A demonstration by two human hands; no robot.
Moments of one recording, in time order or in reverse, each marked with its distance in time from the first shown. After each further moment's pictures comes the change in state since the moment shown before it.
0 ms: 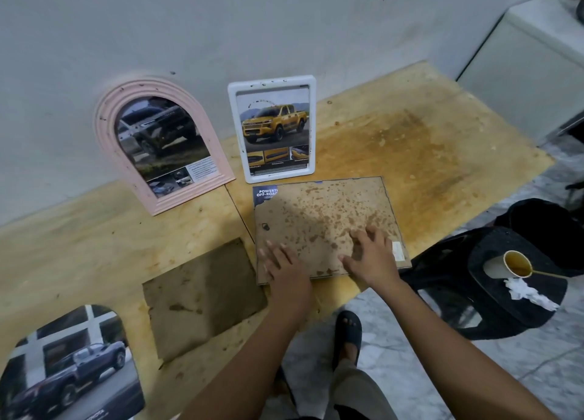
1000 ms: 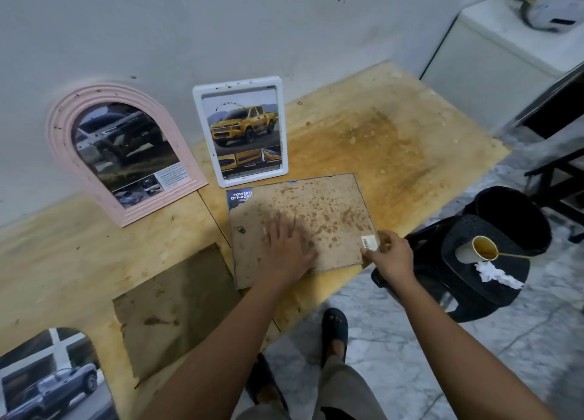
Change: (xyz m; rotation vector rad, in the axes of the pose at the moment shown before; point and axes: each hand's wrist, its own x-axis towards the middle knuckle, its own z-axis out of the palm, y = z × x) left_hand 0.041 0.022 -0.009 -0.036 -0.136 0.342; right_hand -0.013 0.054 -0.029 0.421 0.170 0.336
